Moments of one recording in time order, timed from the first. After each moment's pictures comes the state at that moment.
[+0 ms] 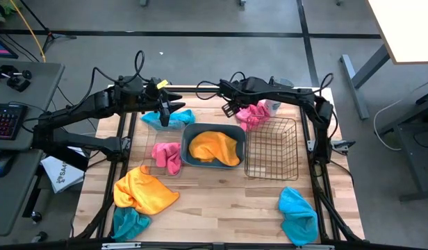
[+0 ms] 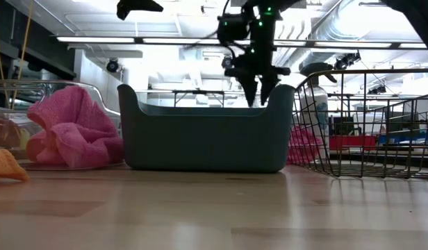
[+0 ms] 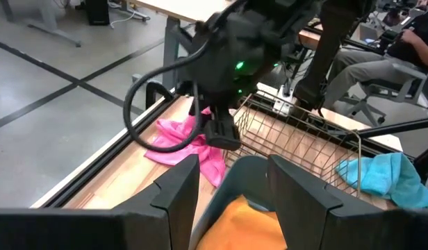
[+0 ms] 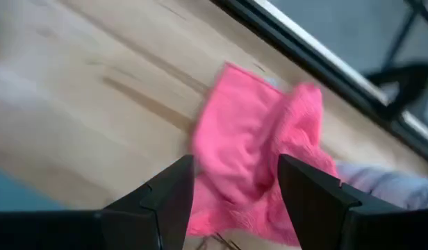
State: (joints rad) left arm 0.29 1.01 1.15 -0.50 -0.06 -0.21; right arm -0.37 1.96 1.79 -1.20 0.38 0.57
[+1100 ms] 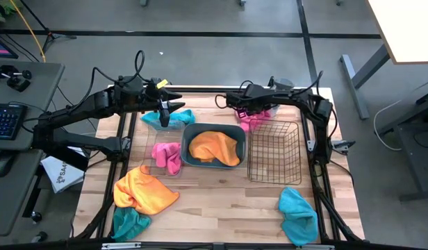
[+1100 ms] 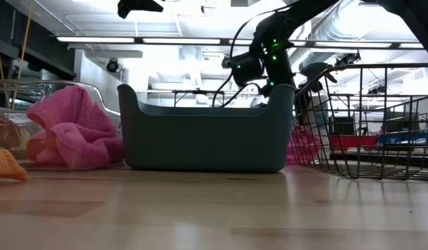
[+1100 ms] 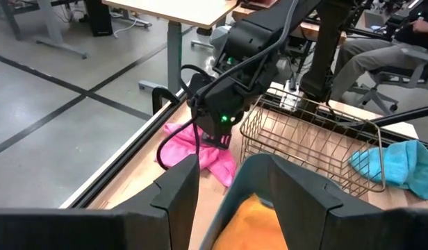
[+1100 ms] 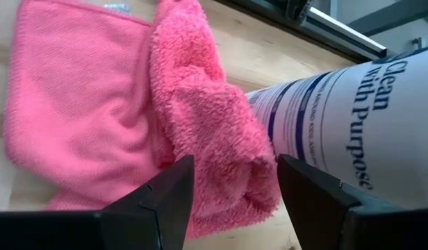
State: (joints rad) left arm 0.29 1.01 1.15 -0.50 -0.08 -0.13; right arm -0.42 1.98 1.54 -1.29 0.54 0.97
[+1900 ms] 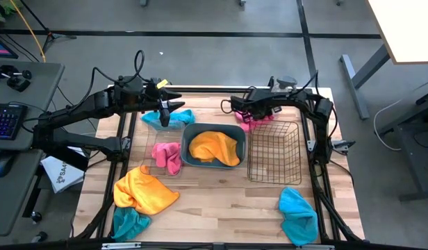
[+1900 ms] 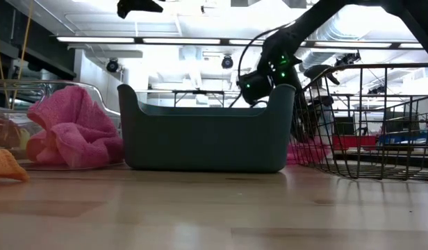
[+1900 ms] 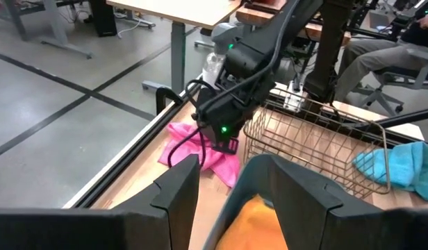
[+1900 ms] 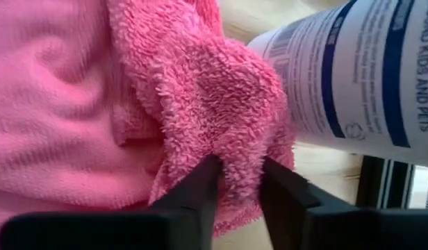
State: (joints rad) left arm 0.29 1.01 1.15 -0.50 -0.09 -0.13; right arm -0.46 1.98 1.37 -1.20 0.48 0.93
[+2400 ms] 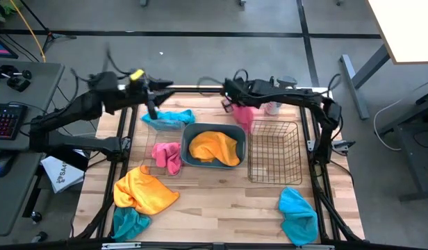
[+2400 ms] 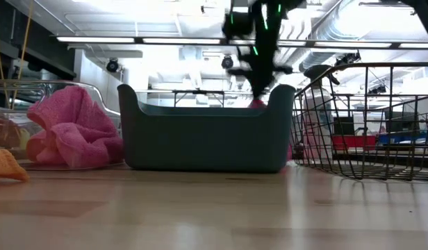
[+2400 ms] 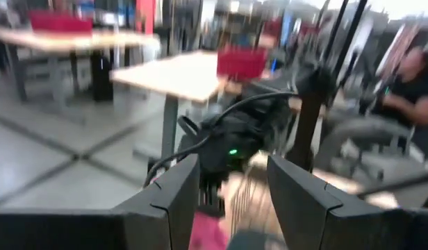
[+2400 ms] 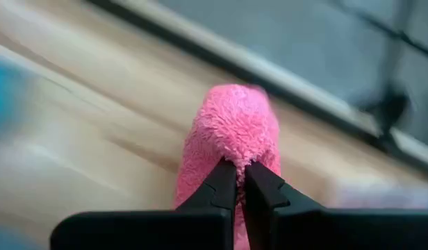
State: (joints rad) left arm 0.29 0.91 1.15 -0.30 -0.09 -0.13; right arm -0.35 1.87 1.66 -1.01 0.50 0.64
